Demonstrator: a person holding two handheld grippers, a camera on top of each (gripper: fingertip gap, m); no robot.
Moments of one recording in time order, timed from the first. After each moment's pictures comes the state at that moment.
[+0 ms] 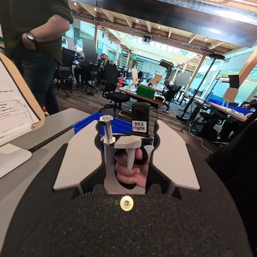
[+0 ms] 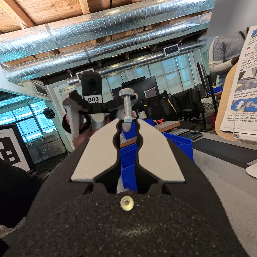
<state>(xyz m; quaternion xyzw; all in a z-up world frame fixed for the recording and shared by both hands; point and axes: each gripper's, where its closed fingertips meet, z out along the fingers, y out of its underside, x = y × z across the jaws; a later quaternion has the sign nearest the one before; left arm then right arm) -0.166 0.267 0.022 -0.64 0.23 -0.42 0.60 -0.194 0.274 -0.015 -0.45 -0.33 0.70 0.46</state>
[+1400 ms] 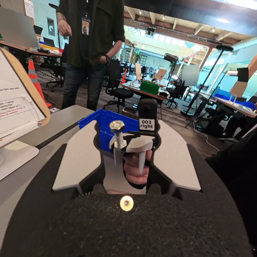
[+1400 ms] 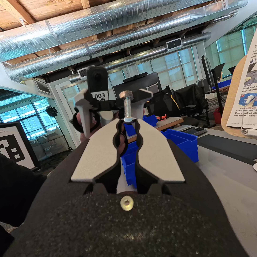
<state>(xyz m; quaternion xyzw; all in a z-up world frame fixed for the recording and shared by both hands) -0.170 0.276 0.013 -0.66 0.24 -0.40 0.59 -0.198 0.265 -0.019 -0.45 -0.33 0.70 0.44</state>
